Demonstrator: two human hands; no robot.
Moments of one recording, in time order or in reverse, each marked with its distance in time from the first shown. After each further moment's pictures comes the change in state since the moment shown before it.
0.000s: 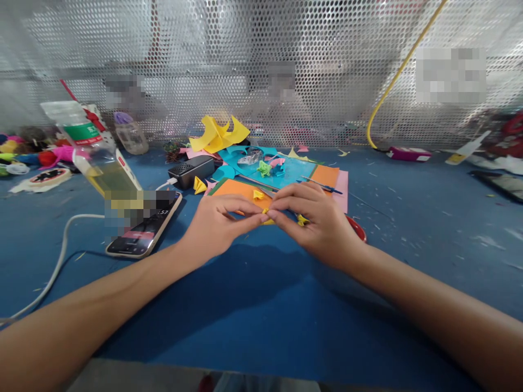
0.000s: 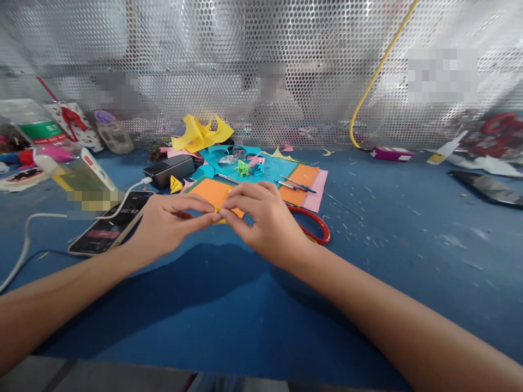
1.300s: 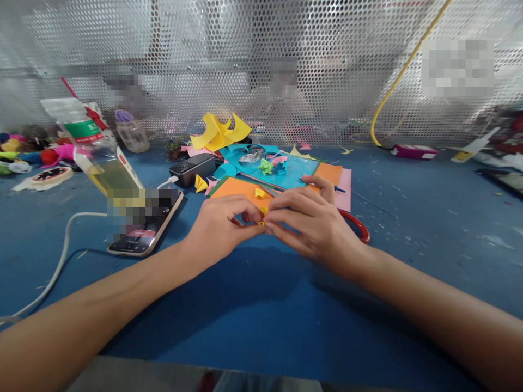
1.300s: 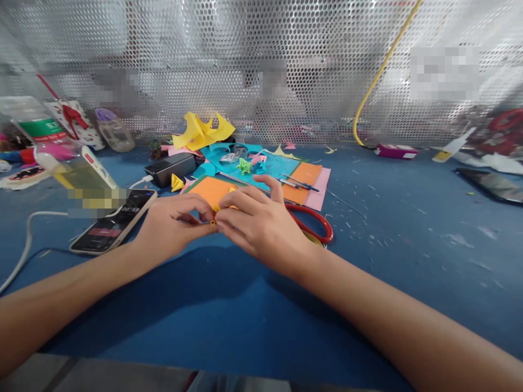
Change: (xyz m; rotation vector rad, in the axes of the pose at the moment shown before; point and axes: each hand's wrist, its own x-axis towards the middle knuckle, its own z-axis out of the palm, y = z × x) left_hand -0.003 -0.009 0.001 0.209 -0.025 0.192; right_hand -0.006 -0.003 -0.002 -0.196 -0.091 -0.180
